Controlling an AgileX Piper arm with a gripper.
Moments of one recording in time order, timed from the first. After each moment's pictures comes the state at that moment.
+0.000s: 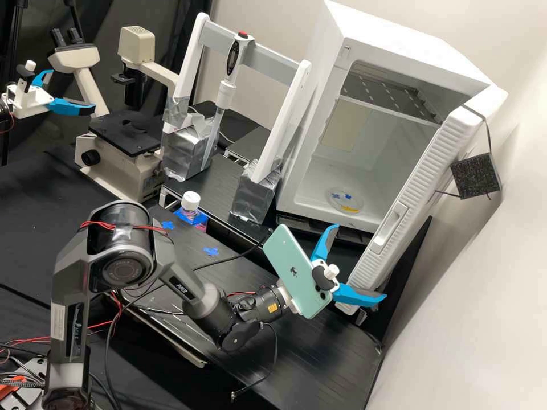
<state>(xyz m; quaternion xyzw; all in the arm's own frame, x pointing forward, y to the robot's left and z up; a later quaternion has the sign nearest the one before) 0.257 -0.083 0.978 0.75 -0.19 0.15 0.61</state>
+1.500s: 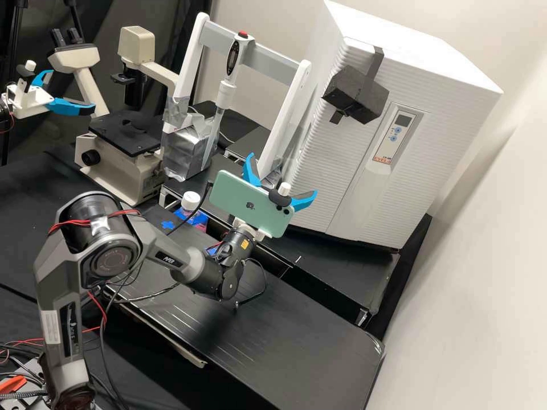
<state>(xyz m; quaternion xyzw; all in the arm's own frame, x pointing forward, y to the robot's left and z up) 0.300 0.021 0.928 0.74 0.09 0.17 0.65</state>
